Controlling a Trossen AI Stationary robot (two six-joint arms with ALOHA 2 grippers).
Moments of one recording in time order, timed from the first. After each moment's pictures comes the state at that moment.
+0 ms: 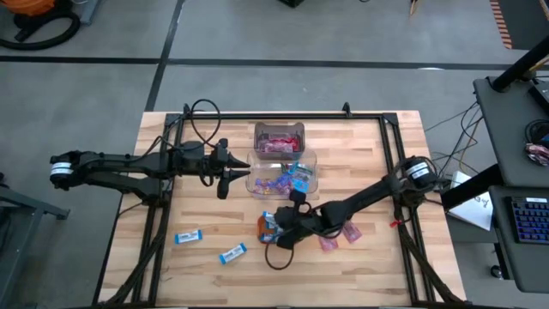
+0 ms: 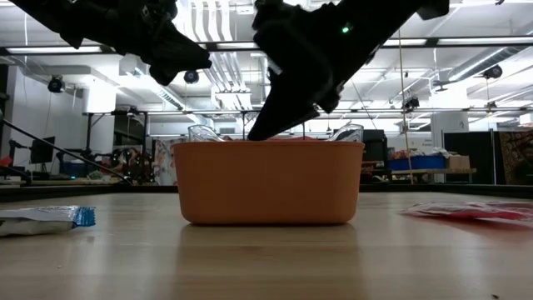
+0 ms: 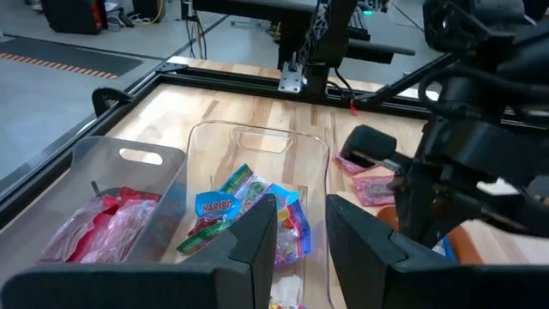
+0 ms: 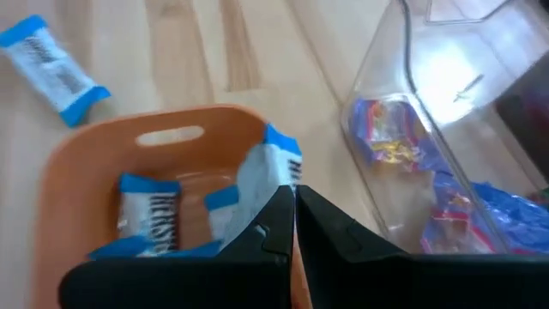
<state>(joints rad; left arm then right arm) 0.14 0.97 0.56 0.14 0.06 -0.09 0.34 1.93 1.23 -0.14 0.50 0.35</state>
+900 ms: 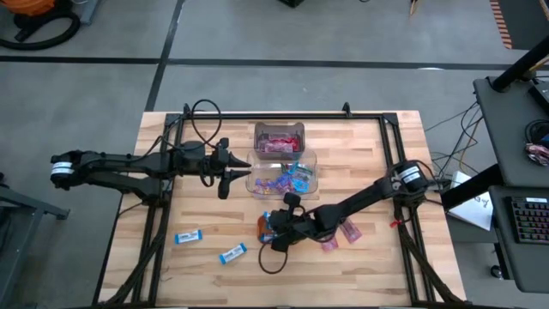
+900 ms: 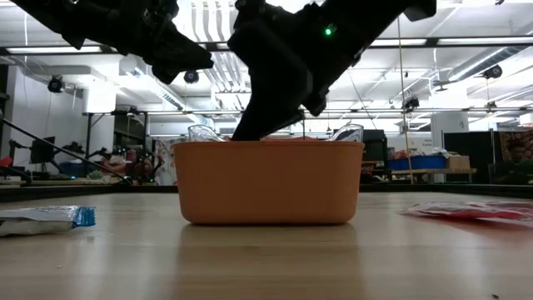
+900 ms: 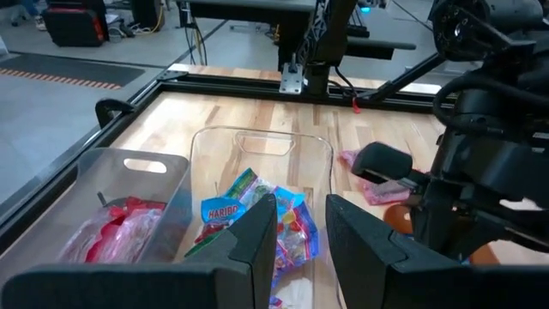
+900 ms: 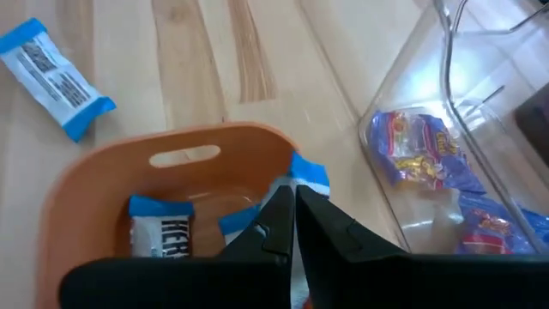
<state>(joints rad) 0.14 0.98 0.56 0.16 0.06 -0.03 0.34 2.01 1.32 -0.15 0.52 0.34</state>
